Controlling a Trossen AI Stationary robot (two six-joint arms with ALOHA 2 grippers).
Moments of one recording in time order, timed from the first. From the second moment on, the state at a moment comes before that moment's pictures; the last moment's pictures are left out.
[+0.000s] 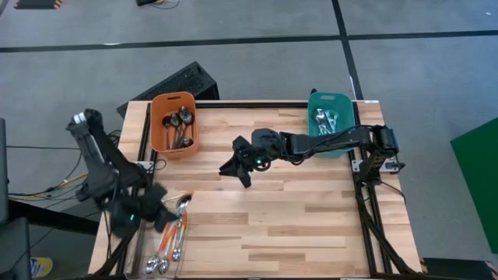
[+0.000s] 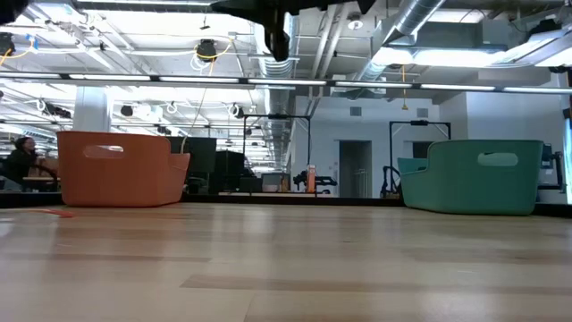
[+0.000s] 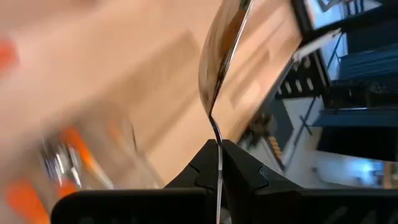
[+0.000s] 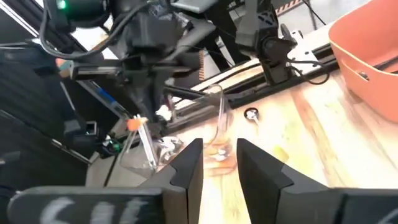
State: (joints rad) left arm -0.99 1.03 0.93 -0.83 -0.58 -1.81; right arm 0.00 1.79 1.43 0.09 -0.26 0.51
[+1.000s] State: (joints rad) left arm -1.24 1.19 0.93 -0.69 -0.40 -2.08; right arm 0.00 1.79 1.43 0.08 -0.27 0.49
